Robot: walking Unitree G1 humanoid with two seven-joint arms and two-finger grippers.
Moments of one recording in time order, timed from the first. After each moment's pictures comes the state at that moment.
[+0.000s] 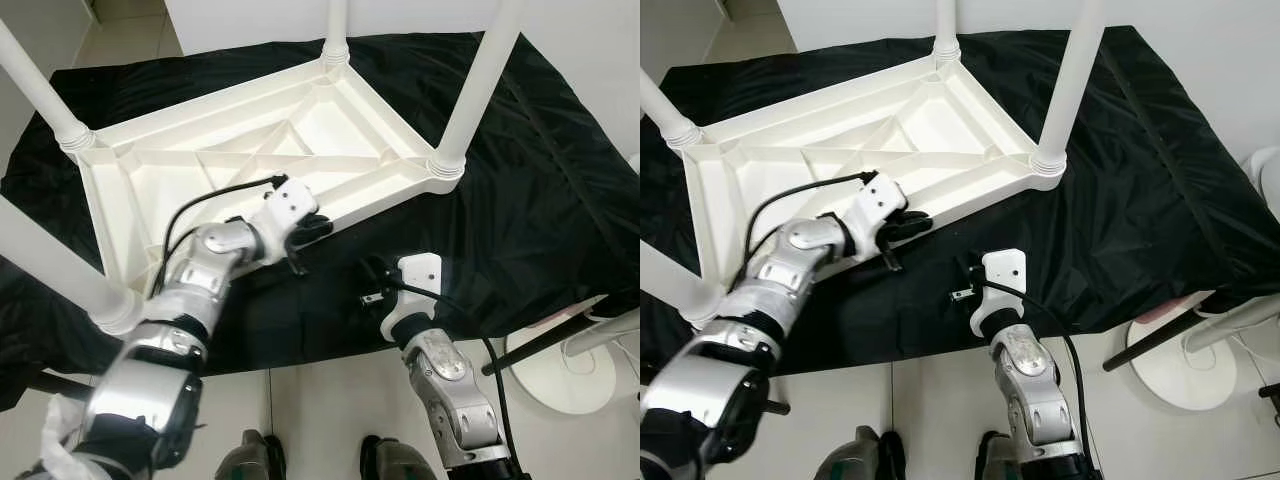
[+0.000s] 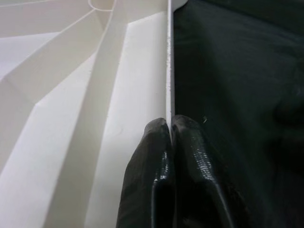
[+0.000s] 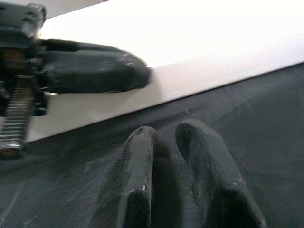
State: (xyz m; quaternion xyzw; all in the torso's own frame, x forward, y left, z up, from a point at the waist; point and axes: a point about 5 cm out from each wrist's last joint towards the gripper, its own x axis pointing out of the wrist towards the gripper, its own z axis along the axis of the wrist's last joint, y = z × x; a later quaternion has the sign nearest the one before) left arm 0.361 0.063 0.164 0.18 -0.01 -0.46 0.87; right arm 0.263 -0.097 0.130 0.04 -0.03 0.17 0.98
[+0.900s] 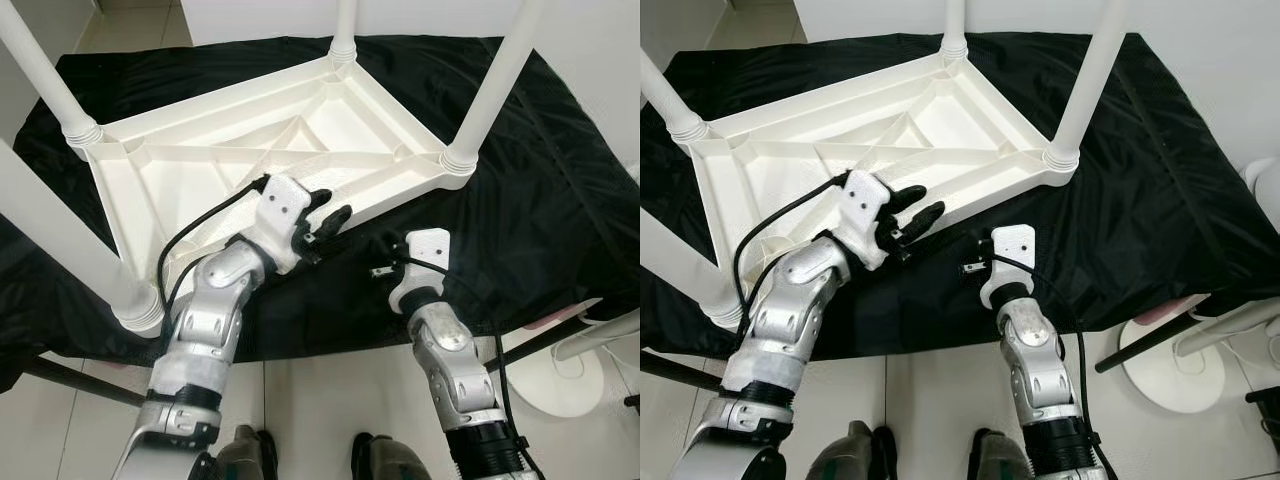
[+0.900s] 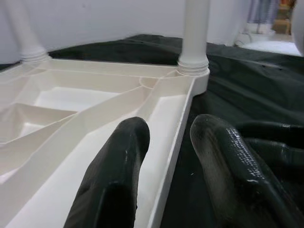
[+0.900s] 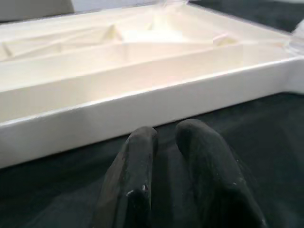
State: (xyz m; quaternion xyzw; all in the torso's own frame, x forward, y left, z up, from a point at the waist) left arm 0.308 0.083 0.186 0.06 -0.14 -0.37 0.92; right arm 0.291 -0.120 0.143 0.00 -0.08 0.09 0.99
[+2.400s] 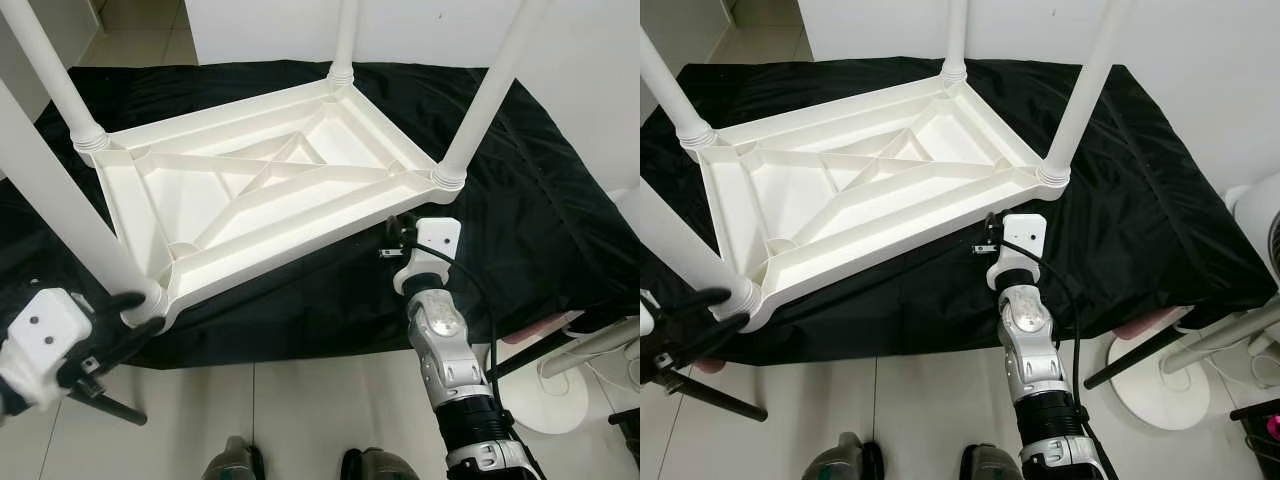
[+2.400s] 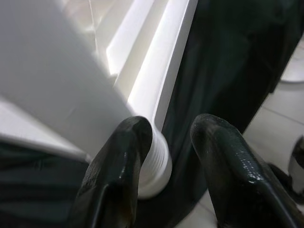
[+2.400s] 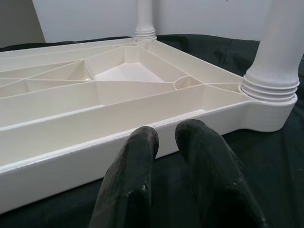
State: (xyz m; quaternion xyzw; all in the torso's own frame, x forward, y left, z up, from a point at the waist) left arm 0.178 0.267 0.187 0.26 0.07 -0.35 0.90; right arm 0.313 -0.124 0.138 0.00 -0.10 0.03 0.99
